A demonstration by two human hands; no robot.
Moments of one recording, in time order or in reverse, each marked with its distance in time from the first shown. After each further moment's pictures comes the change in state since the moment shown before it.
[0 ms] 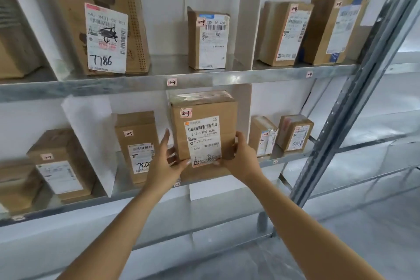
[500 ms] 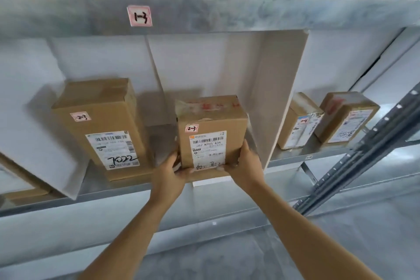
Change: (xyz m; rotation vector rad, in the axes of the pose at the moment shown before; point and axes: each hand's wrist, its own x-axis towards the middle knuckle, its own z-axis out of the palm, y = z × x) left_hand 0.090 -0.155 0.072 0.140 0.010 -0.127; right_hand 0.114 0.128 0.095 -0.154 -0.118 0.142
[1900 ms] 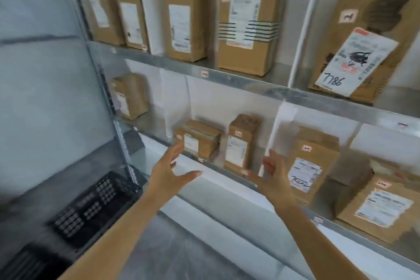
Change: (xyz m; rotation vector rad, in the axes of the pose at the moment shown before) left_hand -0.292 0.032 -0.389 0.013 0.665 -0.139; right_hand -0.211 -0.297 0.128 0.606 -0.468 -0.432
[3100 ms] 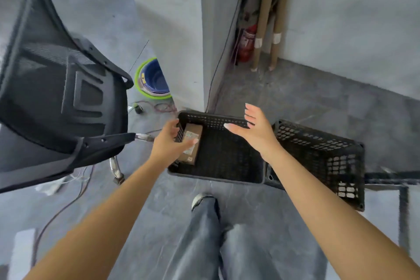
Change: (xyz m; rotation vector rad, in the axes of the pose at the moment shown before) left_hand -0.232 -0.496 -0.497 -0.136 1.090 -1.169; right_hand -0.218 0.107 0.883 -0.405 -1.665 0.058
